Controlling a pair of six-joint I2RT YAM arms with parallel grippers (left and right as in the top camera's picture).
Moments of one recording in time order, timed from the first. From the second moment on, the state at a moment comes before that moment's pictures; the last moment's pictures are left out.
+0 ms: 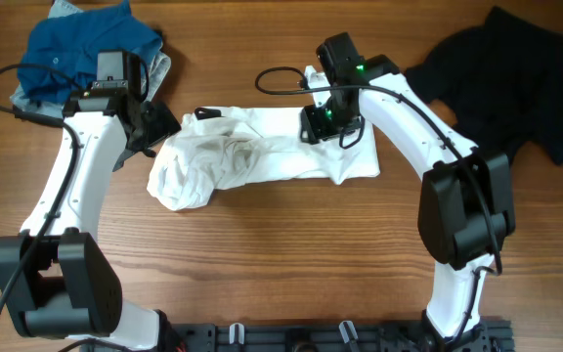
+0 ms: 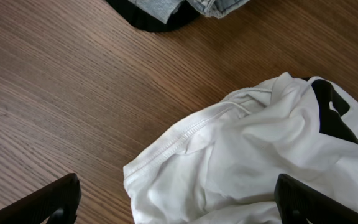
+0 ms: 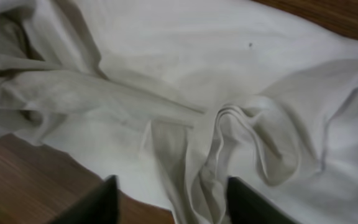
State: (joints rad) left arm 0.02 1.69 1.32 -0.93 -0.13 -0.56; right arm 0.40 2.08 1.65 -0.94 -0.29 0.04
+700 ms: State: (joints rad) left arm 0.02 1.69 1.32 -0.93 -0.13 -0.56; right arm 0.40 2.07 1.61 -0.91 -0.07 0.21
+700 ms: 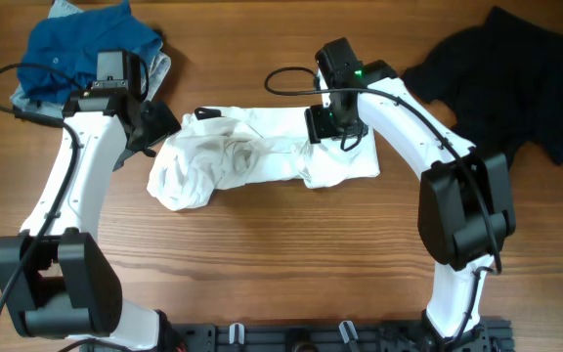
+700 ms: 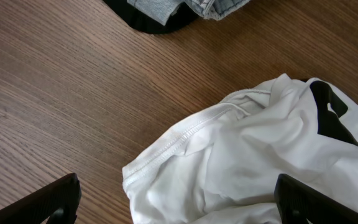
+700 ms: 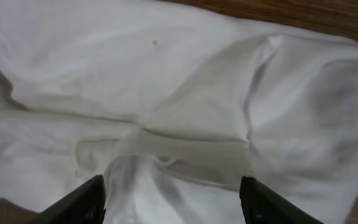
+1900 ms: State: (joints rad) left arm 0.02 1.69 1.32 -0.91 -0.13 -0.56; right arm 0.40 2.09 1.61 -0.89 0.03 0.37
